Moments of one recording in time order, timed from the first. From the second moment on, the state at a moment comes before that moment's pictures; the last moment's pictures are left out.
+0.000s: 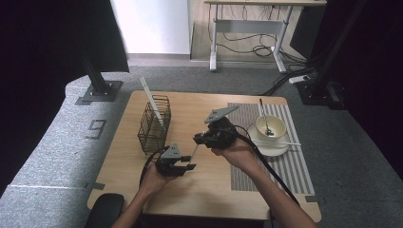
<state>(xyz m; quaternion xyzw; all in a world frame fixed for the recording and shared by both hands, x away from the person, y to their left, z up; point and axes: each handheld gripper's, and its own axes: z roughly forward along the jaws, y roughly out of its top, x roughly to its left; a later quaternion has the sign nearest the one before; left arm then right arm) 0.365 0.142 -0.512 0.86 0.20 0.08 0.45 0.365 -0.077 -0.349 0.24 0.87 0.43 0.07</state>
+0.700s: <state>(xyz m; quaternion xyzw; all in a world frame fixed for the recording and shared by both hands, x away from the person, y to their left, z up) 0.359 0.138 -0.513 0.87 0.16 0.08 0.45 0.370 -0.076 -0.359 0.26 0.86 0.42 0.15</state>
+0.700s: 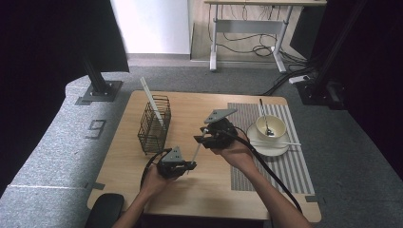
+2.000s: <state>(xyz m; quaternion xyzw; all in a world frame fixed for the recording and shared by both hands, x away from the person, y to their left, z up) 0.358 0.132 -0.516 0.90 0.14 0.05 0.40 0.373 -0.162 -0.445 0.37 0.81 0.39 0.23</state>
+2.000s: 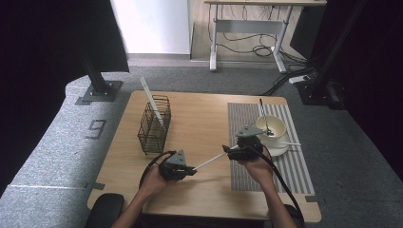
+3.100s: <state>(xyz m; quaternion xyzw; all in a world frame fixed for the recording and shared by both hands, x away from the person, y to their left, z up) 0.361 0.133 -0.519 0.91 0.13 0.03 0.39 0.385 -0.184 -0.484 0.40 0.82 0.35 0.21</state>
